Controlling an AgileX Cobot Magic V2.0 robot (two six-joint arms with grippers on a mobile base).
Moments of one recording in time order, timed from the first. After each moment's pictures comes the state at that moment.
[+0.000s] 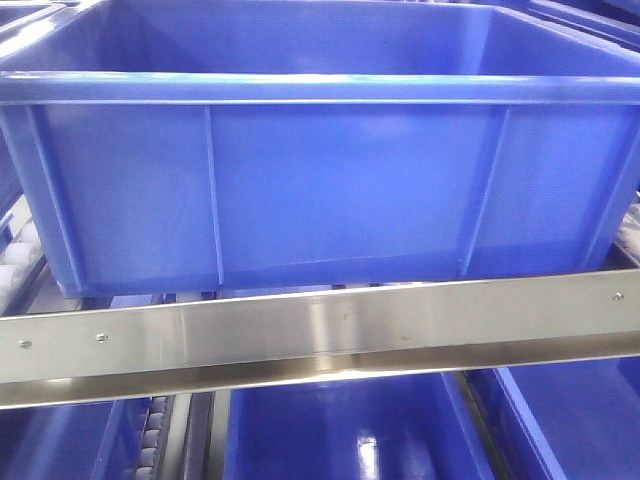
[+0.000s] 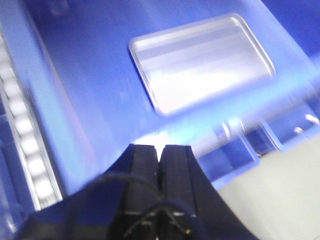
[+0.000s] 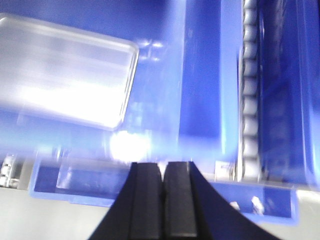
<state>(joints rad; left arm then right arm) -0.72 0.94 -0.95 0.30 0.70 -0.41 0.42 0.96 -0.98 -0.33 0.80 0.38</state>
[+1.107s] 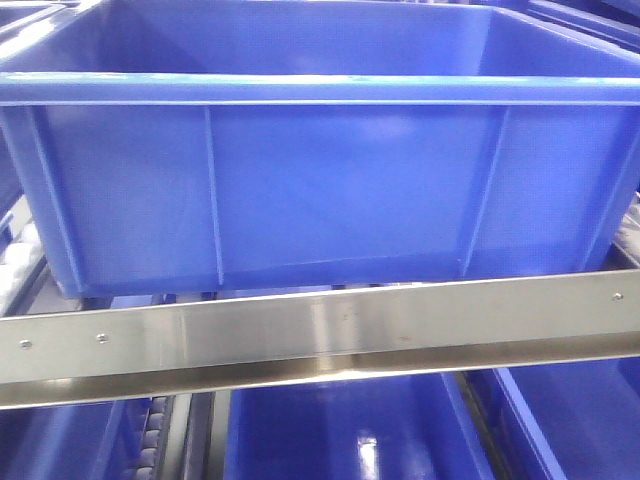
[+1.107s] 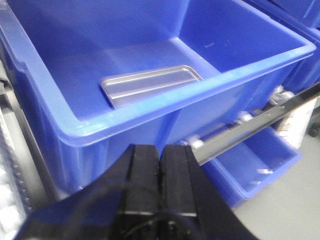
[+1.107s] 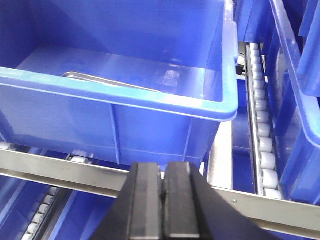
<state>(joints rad) -0.72 0.46 -0.48 0.21 0.38 -0.39 0.42 0.24 -0.36 -0.35 0.43 0.37</state>
